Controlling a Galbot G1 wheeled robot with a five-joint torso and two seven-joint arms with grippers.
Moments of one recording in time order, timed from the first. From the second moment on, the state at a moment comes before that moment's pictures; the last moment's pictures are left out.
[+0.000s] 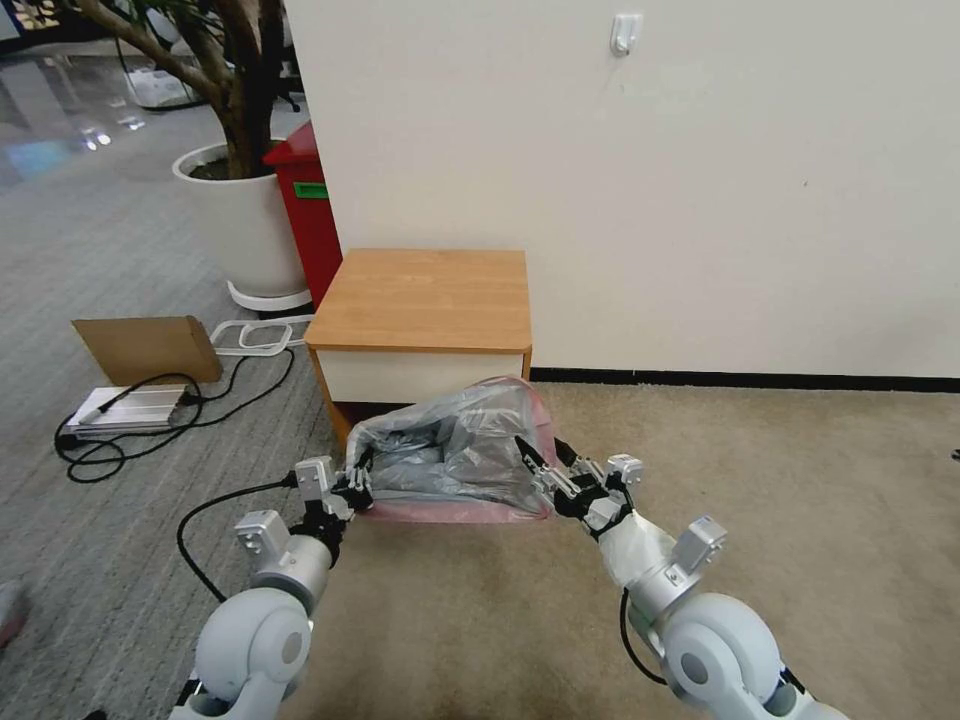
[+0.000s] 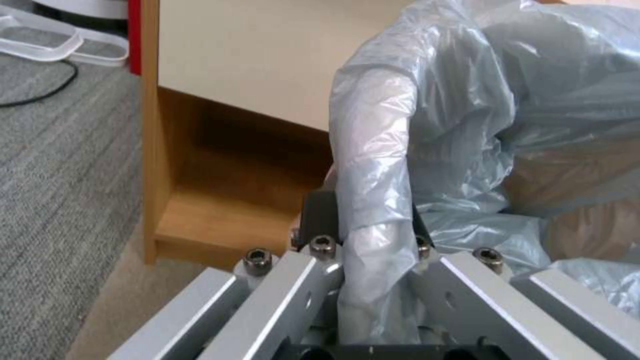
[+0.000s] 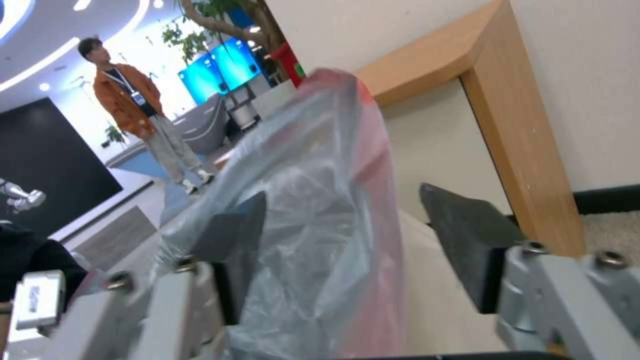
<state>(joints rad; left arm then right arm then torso) 1.48 -1.27 -0.48 -2.07 -0.63 0.29 -0.12 -1.41 1.10 0.21 2.09 0.77 -0.04 -0.05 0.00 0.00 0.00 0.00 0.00</state>
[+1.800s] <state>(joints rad) 1.47 -1.29 -0.49 -2.12 -0.81 0.34 -0.18 -1.41 1.12 0.26 2.02 0.68 0.00 -0.04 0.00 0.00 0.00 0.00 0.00</state>
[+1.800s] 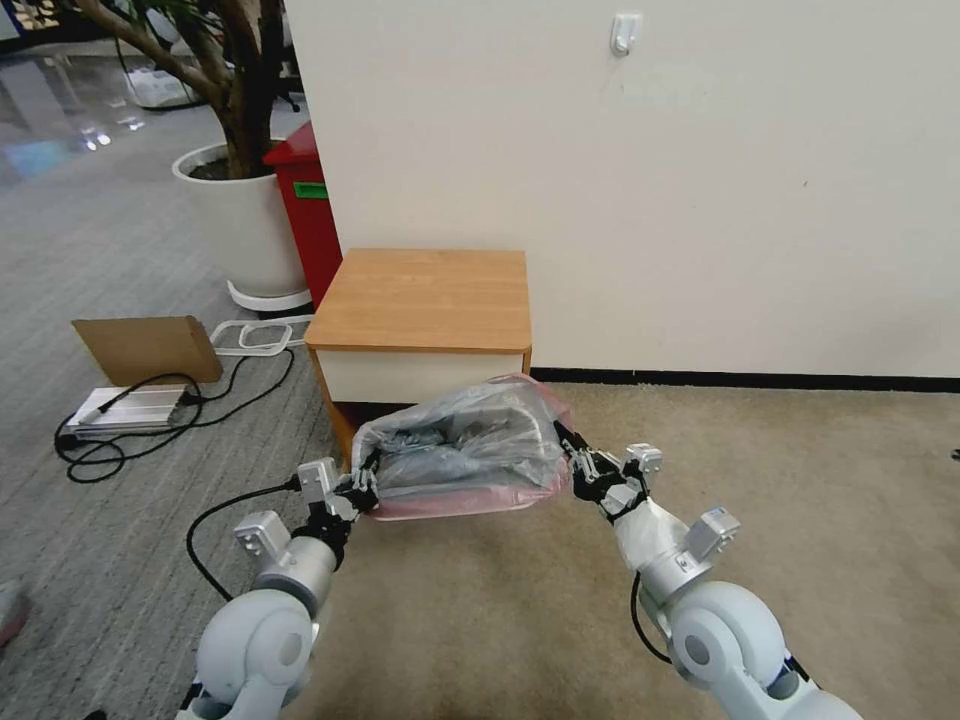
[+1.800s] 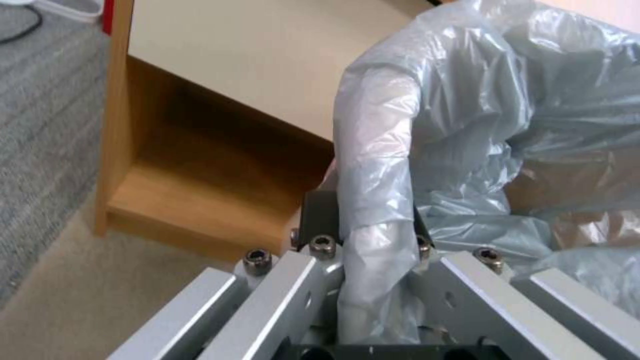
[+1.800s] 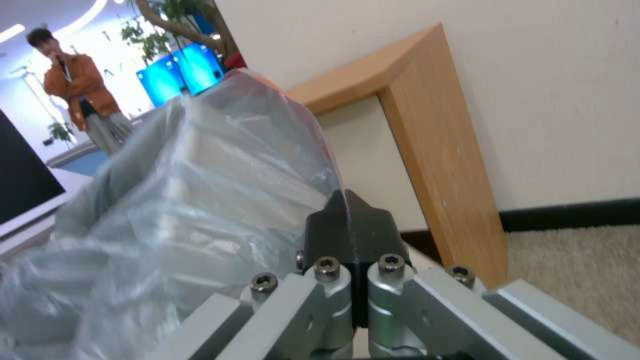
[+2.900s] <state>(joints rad) 1.51 -1.32 -0.48 -2.23 -1.06 0.43 -0.27 -1.36 1.20 0.24 1.83 0.31 0.05 0.03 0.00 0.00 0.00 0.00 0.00</state>
